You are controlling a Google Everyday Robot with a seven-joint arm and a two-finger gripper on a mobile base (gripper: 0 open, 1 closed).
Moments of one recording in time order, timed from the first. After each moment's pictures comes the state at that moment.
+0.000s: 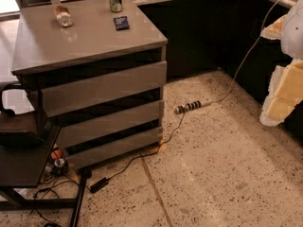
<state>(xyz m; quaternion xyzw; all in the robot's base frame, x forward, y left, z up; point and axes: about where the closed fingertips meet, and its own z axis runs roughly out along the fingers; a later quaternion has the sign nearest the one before) 0.438 -0.213 0.989 -0.60 0.78 -0.05 0.18</state>
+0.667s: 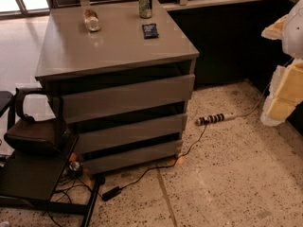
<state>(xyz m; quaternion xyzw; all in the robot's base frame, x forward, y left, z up) 0.438 -0.213 0.989 -0.60 0.78 -0.05 0.18</state>
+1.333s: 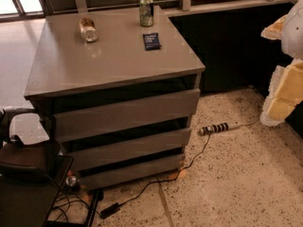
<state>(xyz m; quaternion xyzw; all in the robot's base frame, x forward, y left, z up) 0.438 -0.213 0.989 -0.60 0.78 -0.05 0.18</state>
